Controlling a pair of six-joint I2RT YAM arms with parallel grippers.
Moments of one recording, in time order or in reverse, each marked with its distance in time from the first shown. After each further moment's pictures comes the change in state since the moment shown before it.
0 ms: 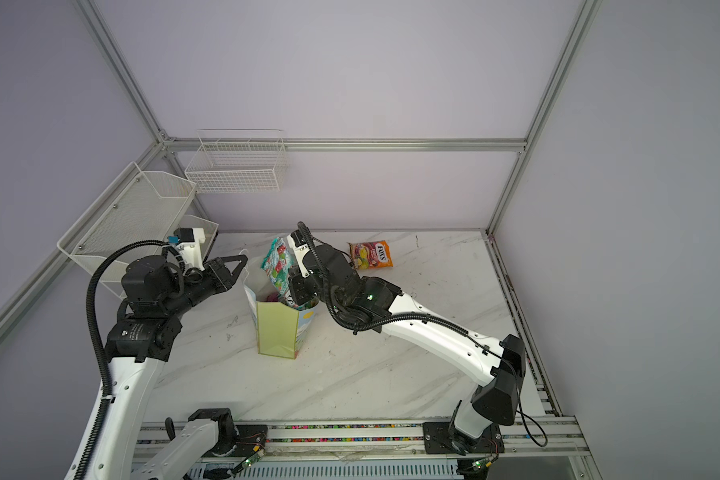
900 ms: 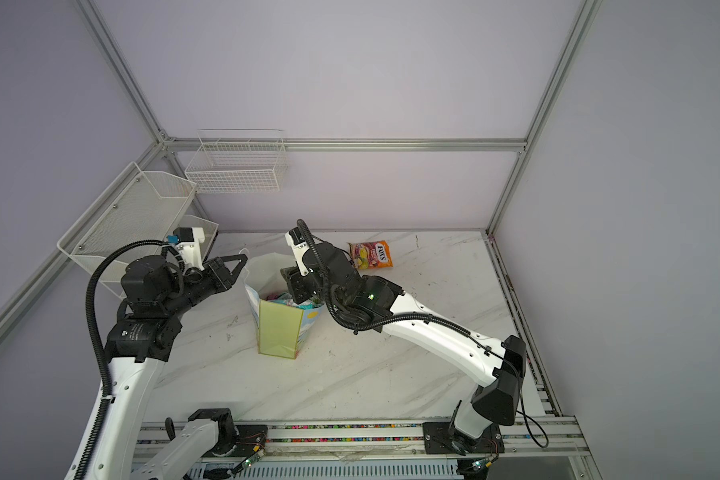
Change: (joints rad) left arm 0.000 0.000 0.000 0.007 -0.002 0.001; right arm 0.007 0.000 0.027 -0.006 0.006 -0.011
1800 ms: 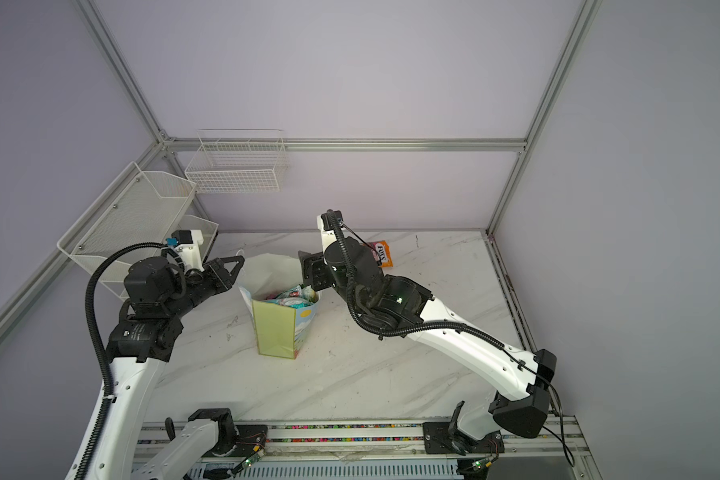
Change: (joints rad) left arm 0.000 -0.003 -0.016 -0.016 -0.071 0.010; right arm -0.009 -0.129 -0.014 -0.058 0.241 0.068
